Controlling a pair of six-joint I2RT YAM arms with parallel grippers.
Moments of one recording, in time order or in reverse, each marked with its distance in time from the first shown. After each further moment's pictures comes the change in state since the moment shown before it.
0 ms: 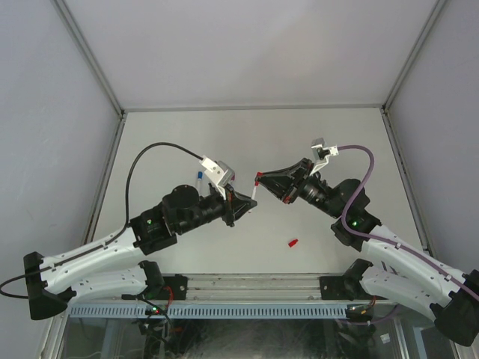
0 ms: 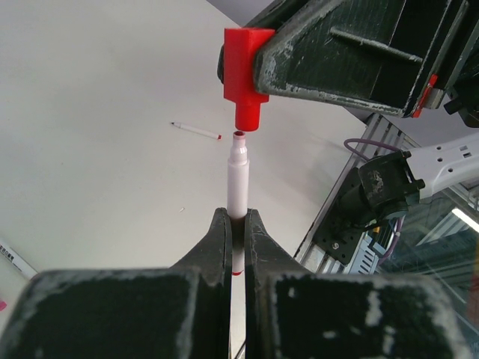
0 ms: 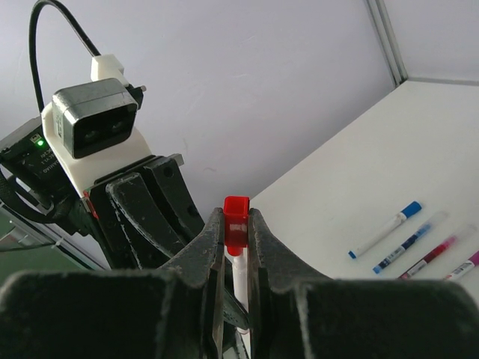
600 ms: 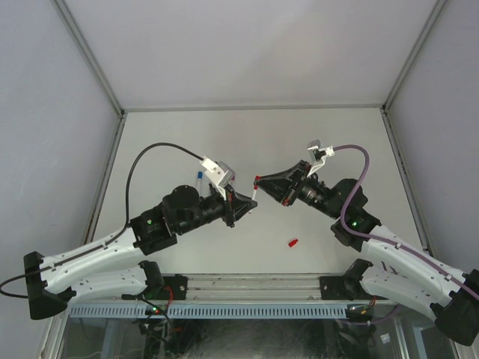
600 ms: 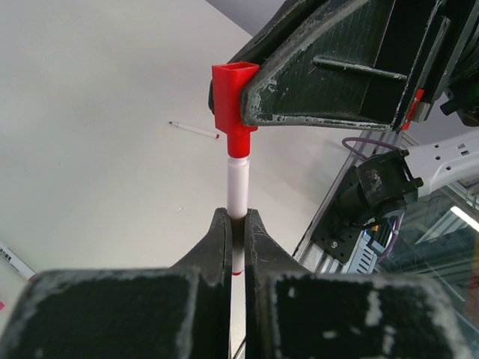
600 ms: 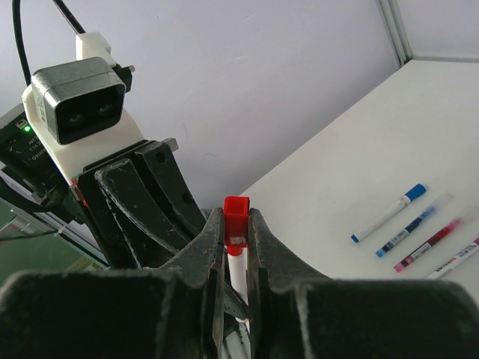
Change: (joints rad) left arm -0.003 0.000 0.000 0.000 0.000 0.000; right arm 0.009 0.000 0.000 -0.047 -0.021 0.000
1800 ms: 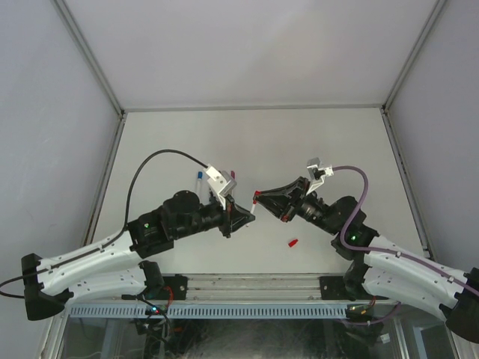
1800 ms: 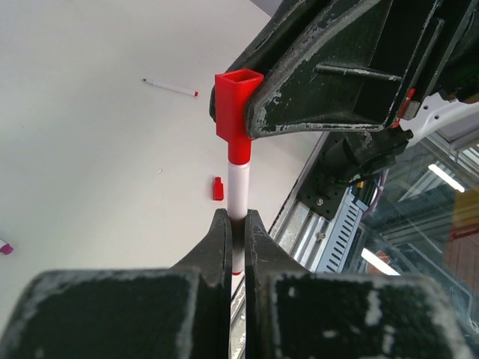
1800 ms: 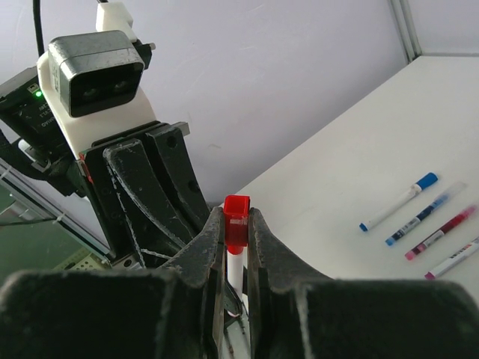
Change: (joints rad) left arm -0.014 -0.039 -0.025 -0.086 0.062 -0.020; right arm 0.130 -0.068 -0.140 0.072 0.113 -0.040
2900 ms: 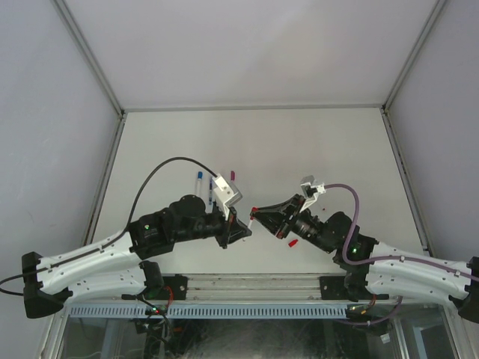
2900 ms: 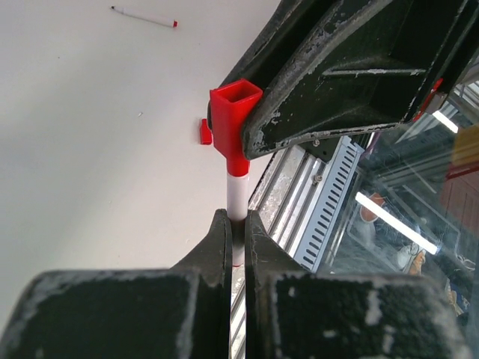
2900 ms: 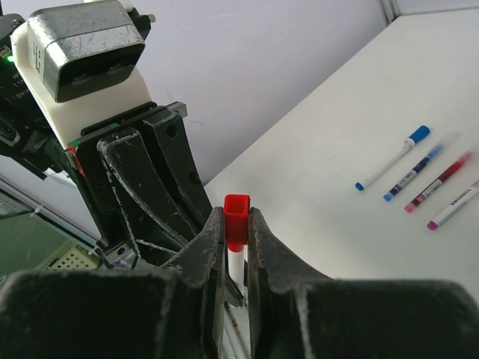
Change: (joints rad) left arm -0.031 -0.003 0.000 -0.141 0.078 0.013; right arm 0.260 -0.071 -0.069 -0.113 0.309 -0.043
